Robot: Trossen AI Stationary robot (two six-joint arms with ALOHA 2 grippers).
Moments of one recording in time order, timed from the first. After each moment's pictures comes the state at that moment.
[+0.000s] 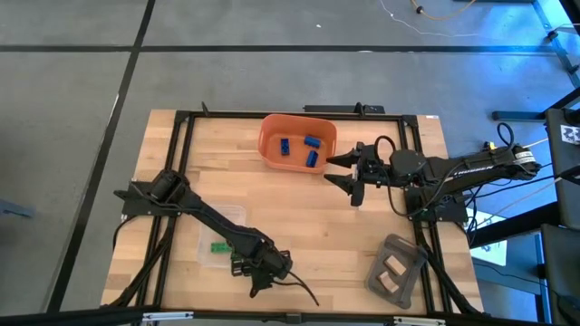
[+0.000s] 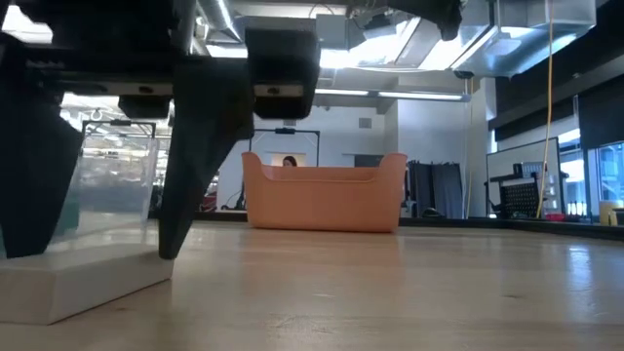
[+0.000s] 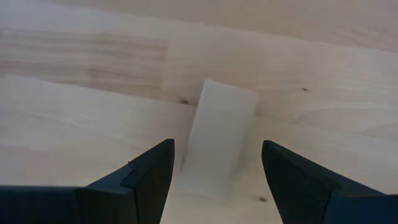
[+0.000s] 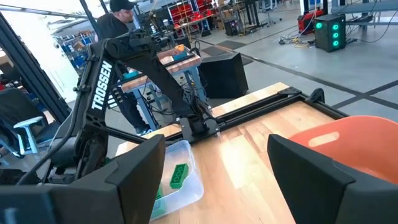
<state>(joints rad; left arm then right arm) -0.50 2.04 1.43 -0.63 0.14 0.89 0.13 1.02 0.76 0.19 0.27 0.36</state>
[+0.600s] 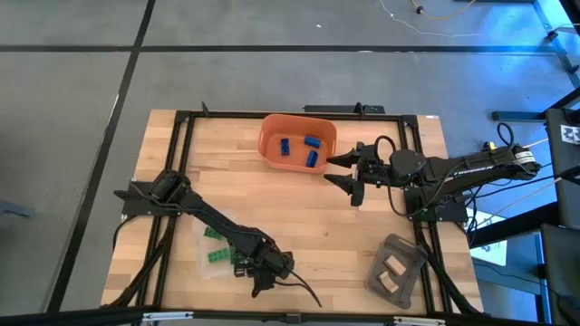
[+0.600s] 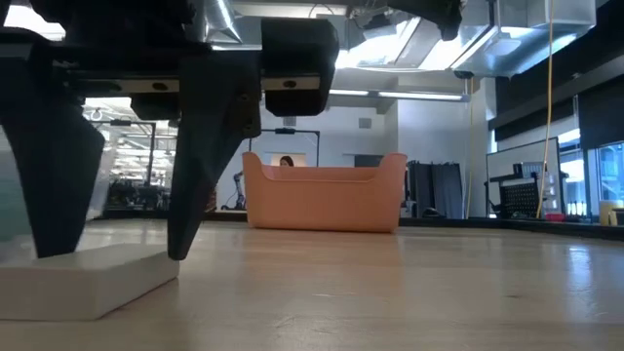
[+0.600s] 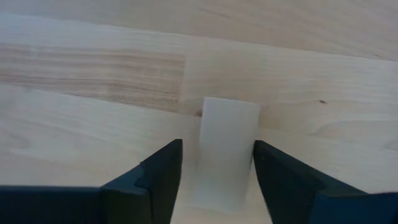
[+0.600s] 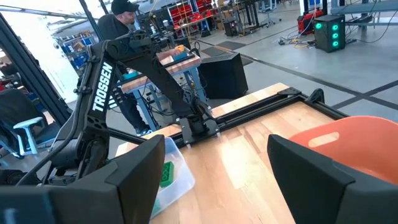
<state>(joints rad) -0.49 2.05 1.43 -0.58 0.15 0.91 0.13 1.02 0.76 0.19 0.27 0.36</state>
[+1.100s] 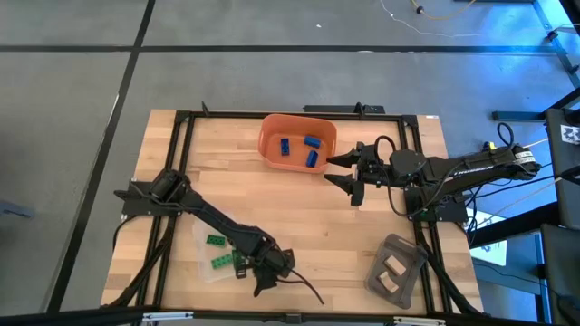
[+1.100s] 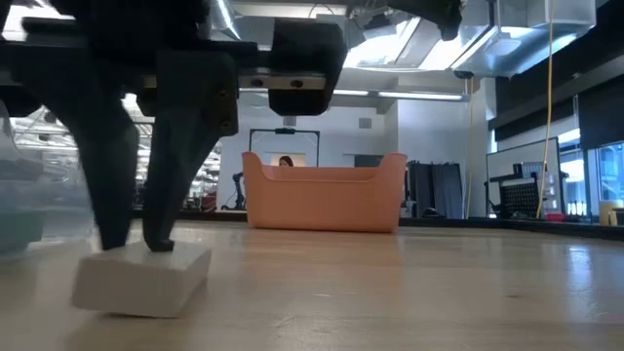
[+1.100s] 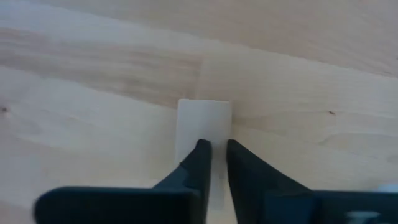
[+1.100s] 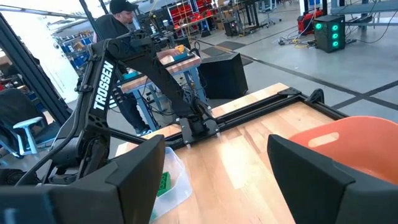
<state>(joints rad) -0.48 2.04 1.43 -0.58 0.14 0.84 0.13 1.02 0.76 0.19 0.27 0.36</state>
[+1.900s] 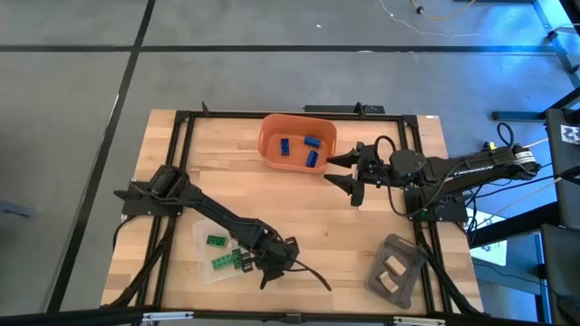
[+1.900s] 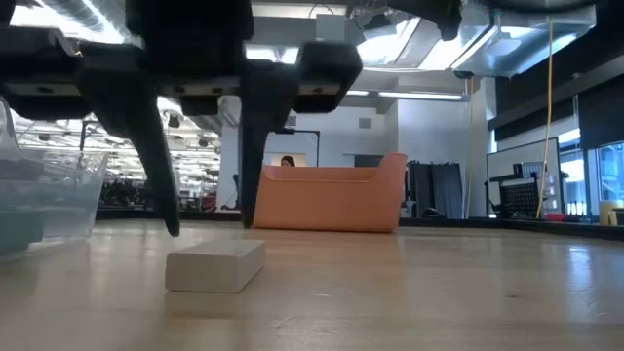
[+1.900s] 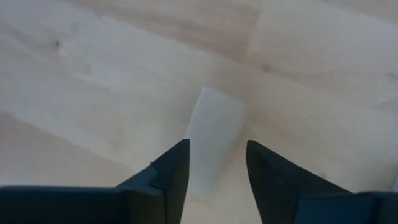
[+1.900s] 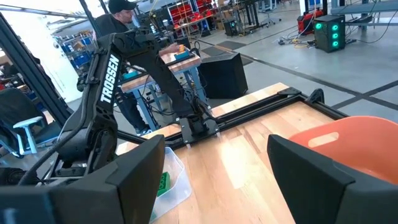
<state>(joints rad) -0.43 2.02 1.42 -0.58 0.06 0.79 0.13 1.02 0.76 0.19 0.27 0.36</state>
